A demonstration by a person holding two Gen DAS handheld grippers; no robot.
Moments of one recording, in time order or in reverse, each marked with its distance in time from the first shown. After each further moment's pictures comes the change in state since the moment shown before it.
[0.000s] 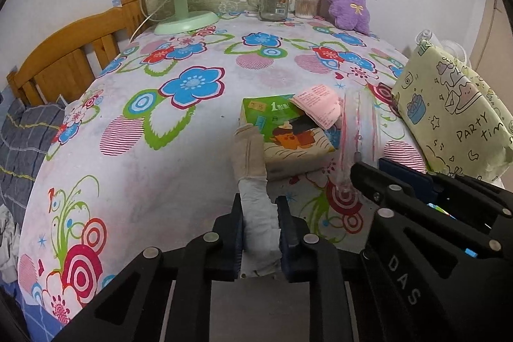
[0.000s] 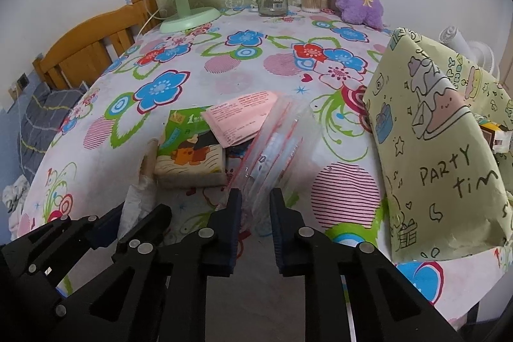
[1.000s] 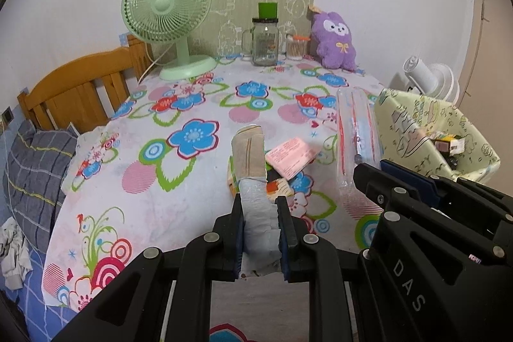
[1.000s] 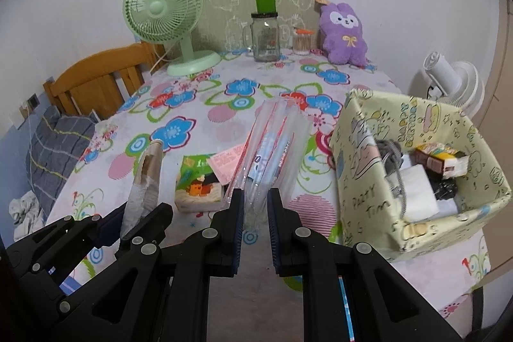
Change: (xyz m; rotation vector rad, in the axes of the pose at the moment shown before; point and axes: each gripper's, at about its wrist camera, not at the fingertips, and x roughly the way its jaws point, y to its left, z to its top) left arm -0.065 -0.023 0.016 0.014 -0.149 0.012; right arm -0.073 -0.014 0.012 0.003 -0.157 0.009
